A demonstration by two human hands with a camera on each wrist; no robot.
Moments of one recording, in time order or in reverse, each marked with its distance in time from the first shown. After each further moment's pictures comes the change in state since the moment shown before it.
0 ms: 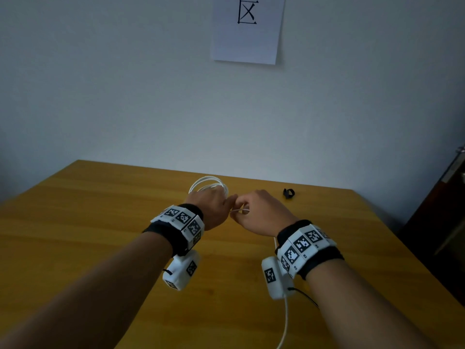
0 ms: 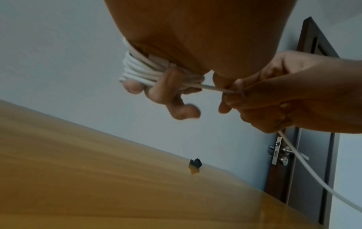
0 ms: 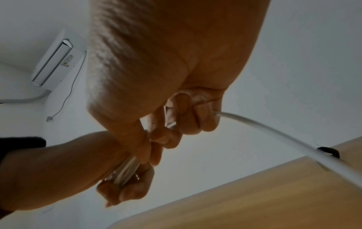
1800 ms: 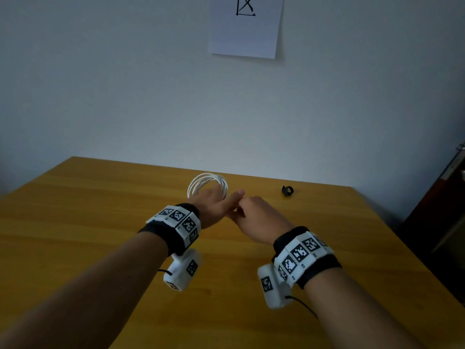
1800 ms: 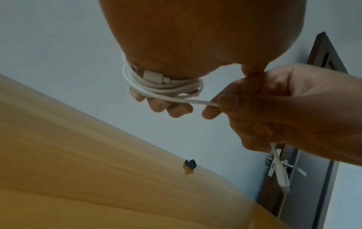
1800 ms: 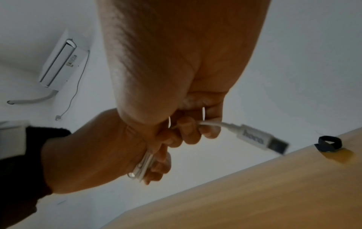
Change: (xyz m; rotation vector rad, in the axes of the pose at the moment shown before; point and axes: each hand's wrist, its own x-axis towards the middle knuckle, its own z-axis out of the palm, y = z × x) left_hand -0.002 -0.001 0.008 -0.428 -0.022 0.045; right_hand -0.006 -0.001 0.012 0.011 -0.066 -0.014
